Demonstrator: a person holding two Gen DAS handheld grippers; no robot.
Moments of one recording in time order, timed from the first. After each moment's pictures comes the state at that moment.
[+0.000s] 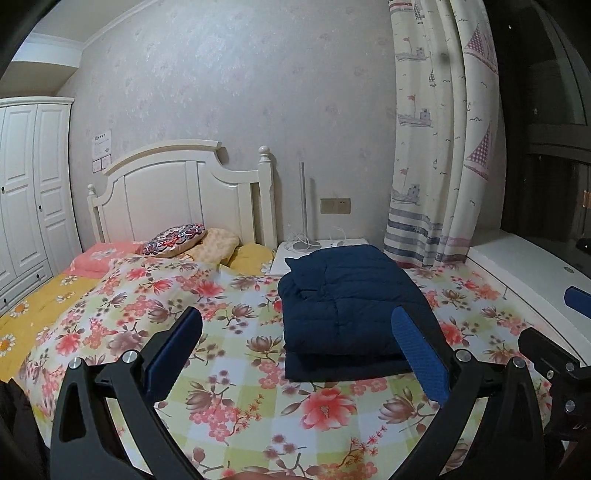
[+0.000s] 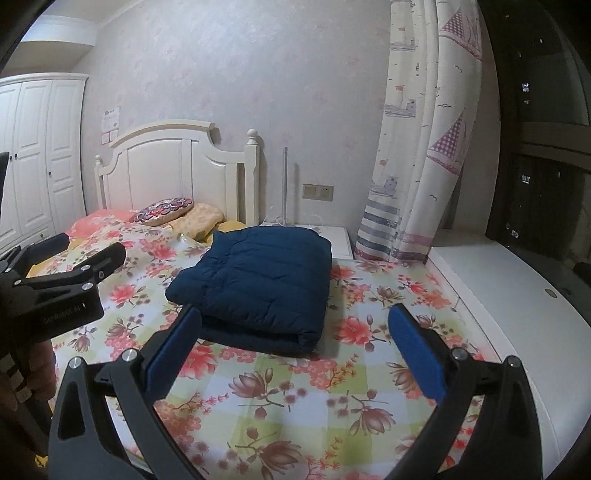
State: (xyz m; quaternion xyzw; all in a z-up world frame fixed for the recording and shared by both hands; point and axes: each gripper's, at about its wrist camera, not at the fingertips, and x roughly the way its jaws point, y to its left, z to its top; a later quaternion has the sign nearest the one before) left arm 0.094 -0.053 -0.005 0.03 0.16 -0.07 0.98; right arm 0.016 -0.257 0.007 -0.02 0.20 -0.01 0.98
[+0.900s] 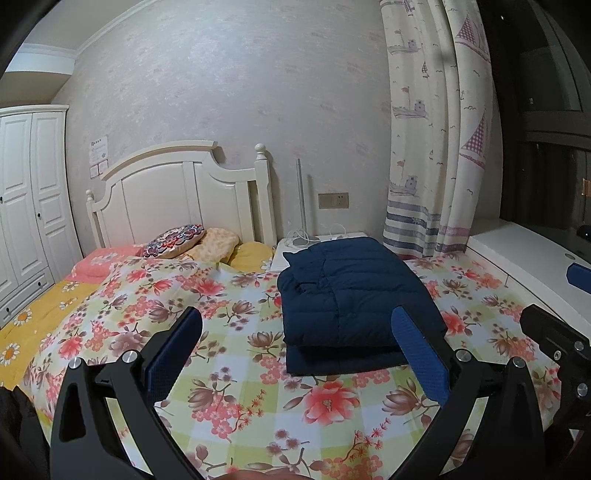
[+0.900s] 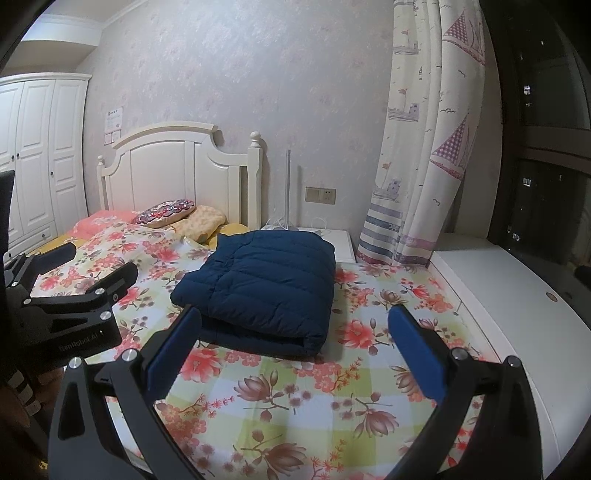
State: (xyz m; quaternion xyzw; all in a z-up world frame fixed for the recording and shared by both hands) left arm 0.094 -0.053 -0.015 0.05 0.16 -0.07 0.98; right arm 0.016 -0.252 0.012 -0.02 0.19 -0.01 0.98
